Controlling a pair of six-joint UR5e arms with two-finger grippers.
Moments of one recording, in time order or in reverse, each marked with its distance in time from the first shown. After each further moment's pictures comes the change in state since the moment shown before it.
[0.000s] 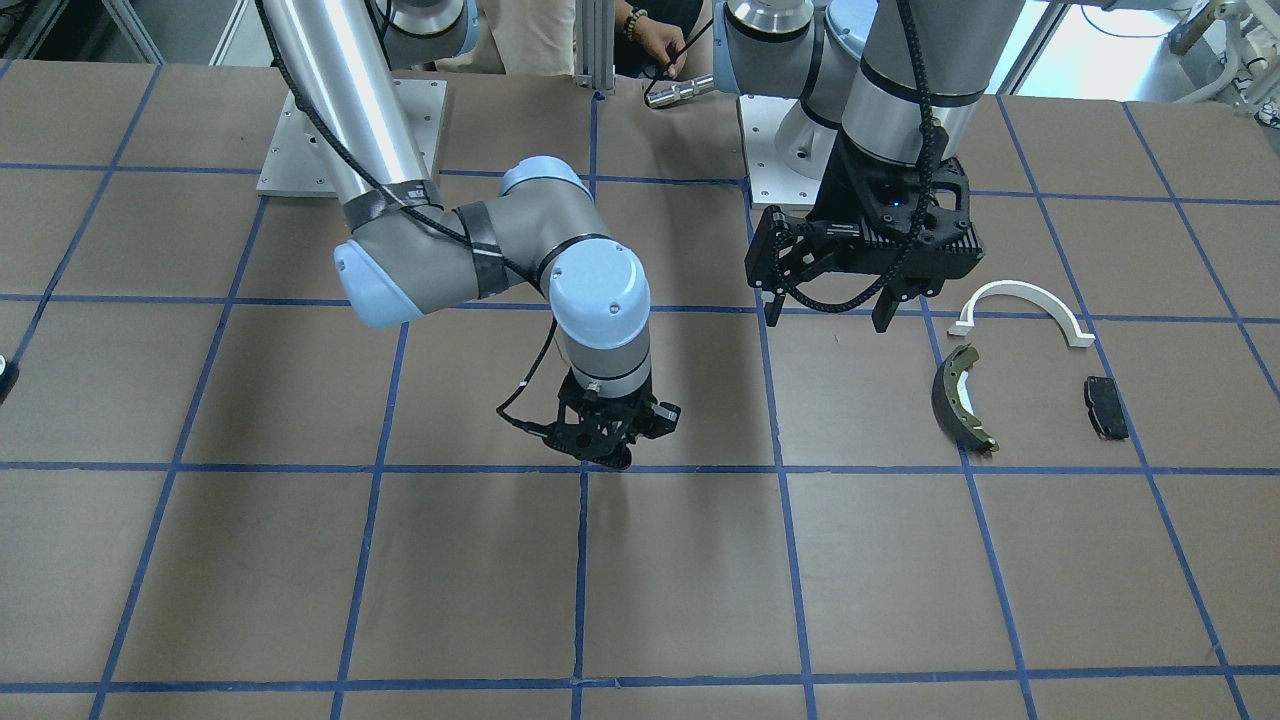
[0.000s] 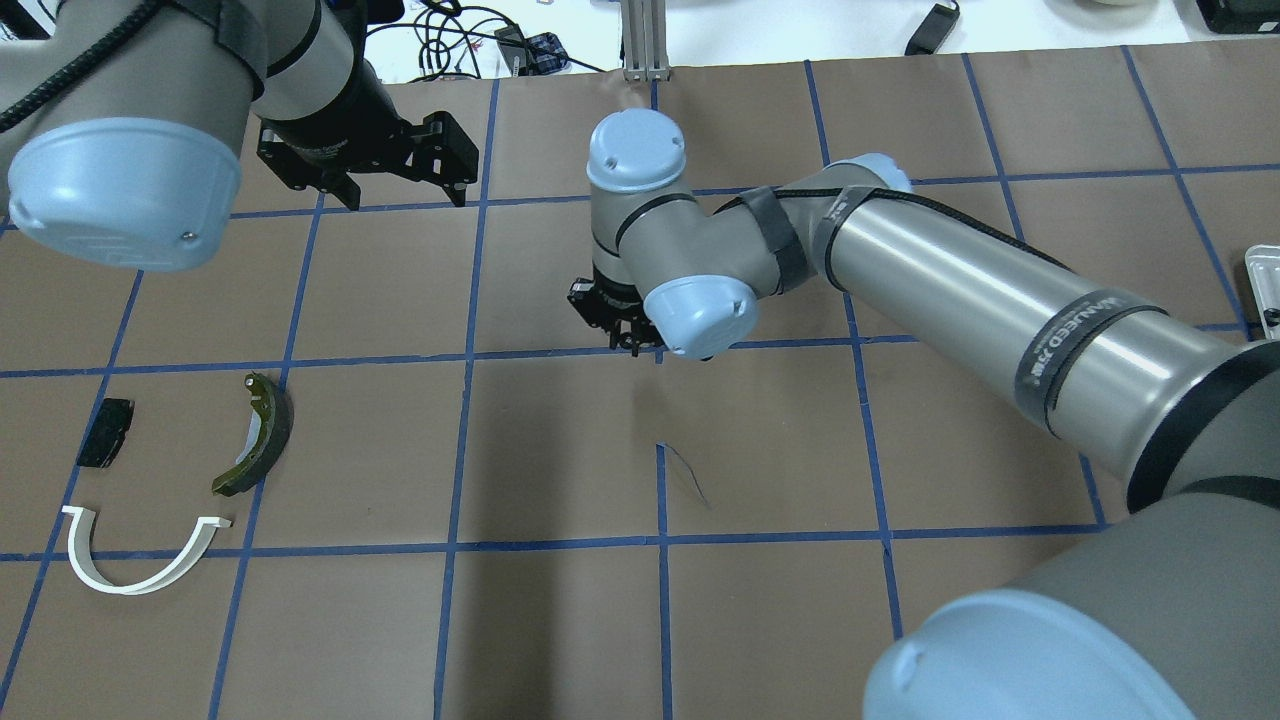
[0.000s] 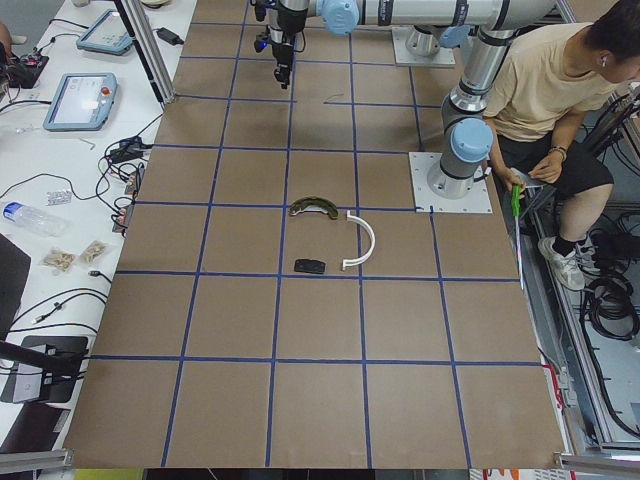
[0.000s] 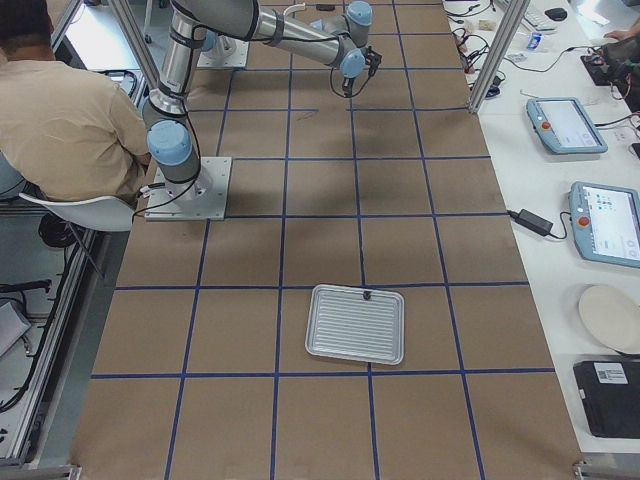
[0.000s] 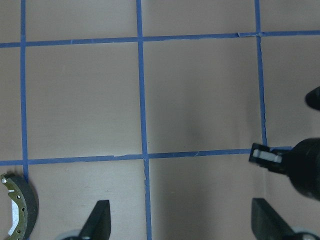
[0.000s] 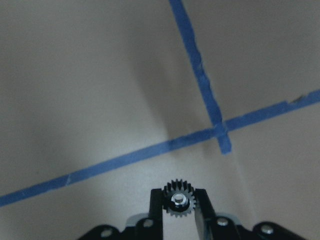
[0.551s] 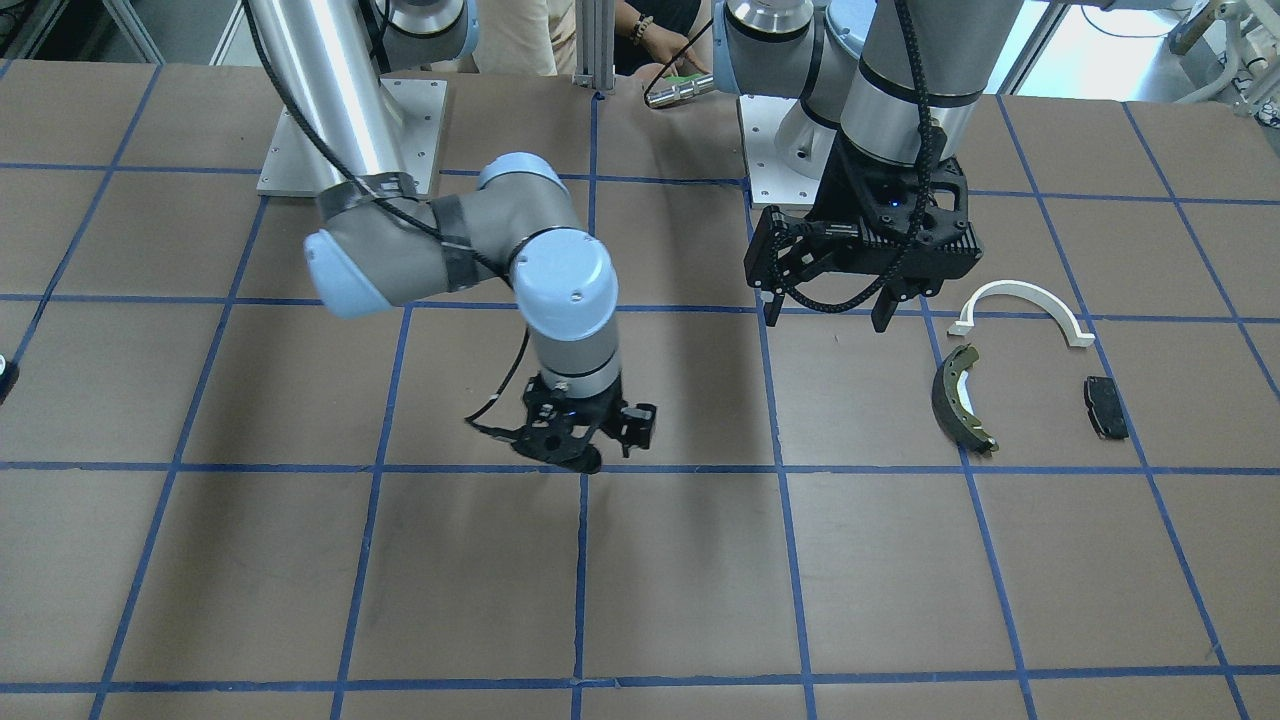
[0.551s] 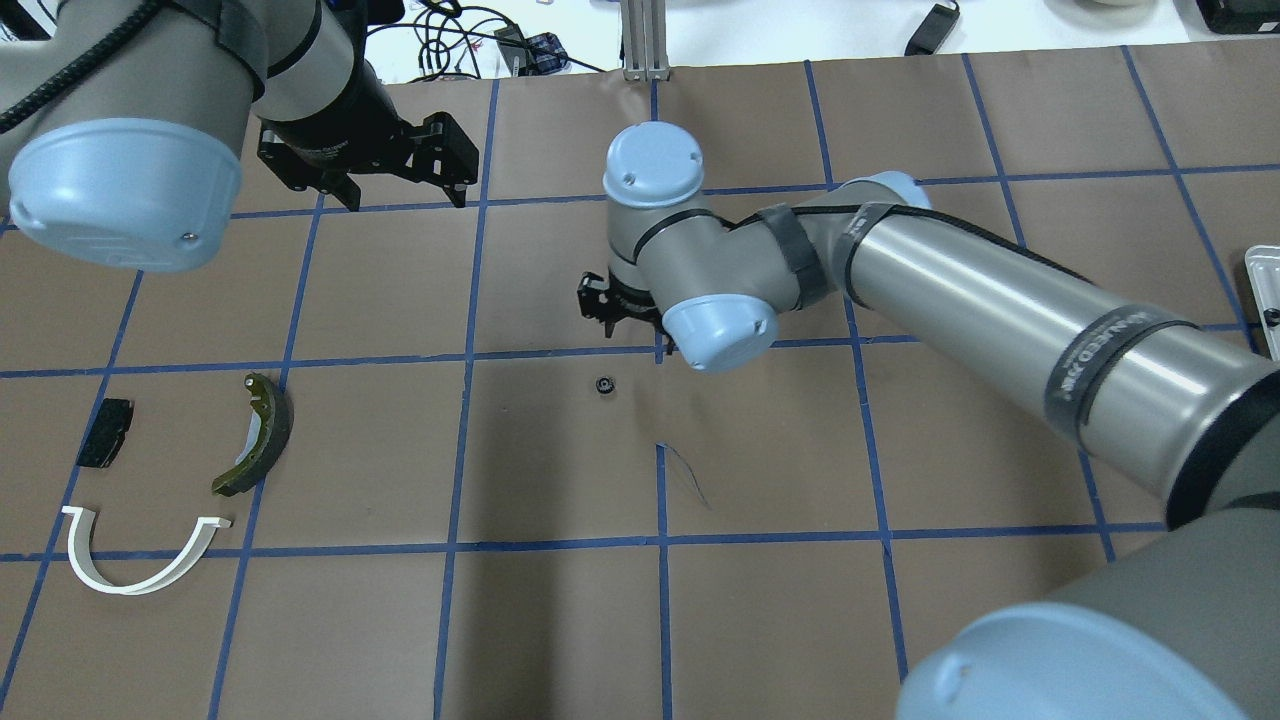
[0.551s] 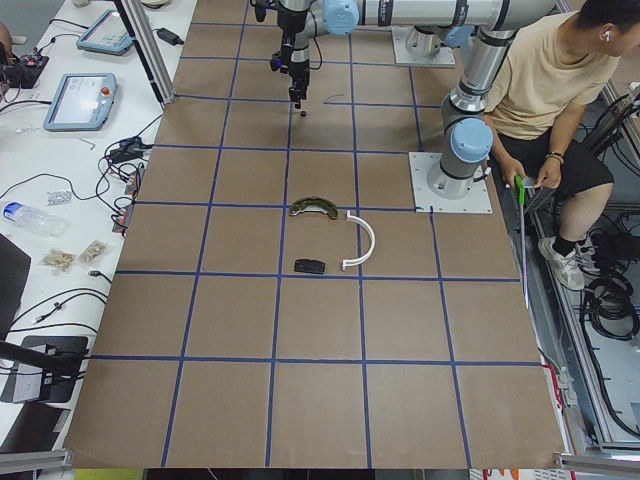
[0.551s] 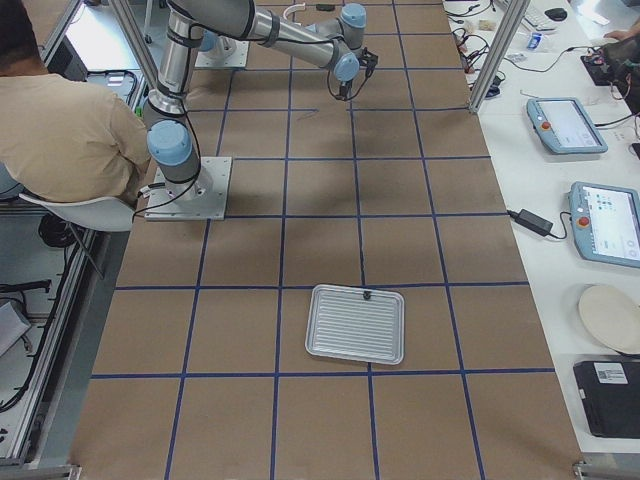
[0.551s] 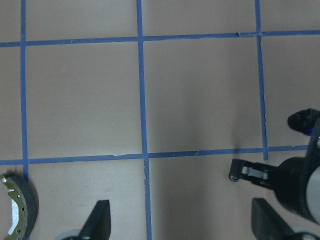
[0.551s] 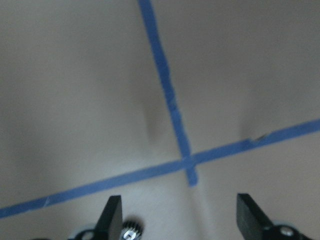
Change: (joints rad) left arm 0.000 0.000 0.000 -0.001 0.000 0.000; right arm -0.107 -0.061 0.046 -0.055 -0.047 -0.186
